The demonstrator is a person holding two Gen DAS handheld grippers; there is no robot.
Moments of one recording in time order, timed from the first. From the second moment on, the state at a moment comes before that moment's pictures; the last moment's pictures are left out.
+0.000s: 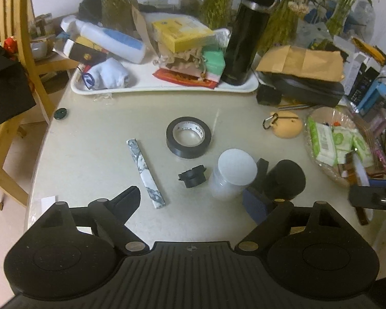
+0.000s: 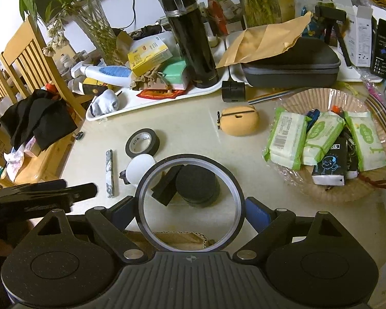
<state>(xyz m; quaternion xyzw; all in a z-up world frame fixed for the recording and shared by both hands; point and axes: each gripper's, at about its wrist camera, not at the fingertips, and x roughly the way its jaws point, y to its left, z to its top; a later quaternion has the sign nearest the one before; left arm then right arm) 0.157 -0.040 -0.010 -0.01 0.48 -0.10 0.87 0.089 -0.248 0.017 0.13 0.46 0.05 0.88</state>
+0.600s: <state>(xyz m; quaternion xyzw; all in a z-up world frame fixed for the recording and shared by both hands) 0.203 -0.093 -0.041 0.03 0.50 -0.16 0.85 0.094 -0.248 0.003 0.11 0.50 0.02 0.86</state>
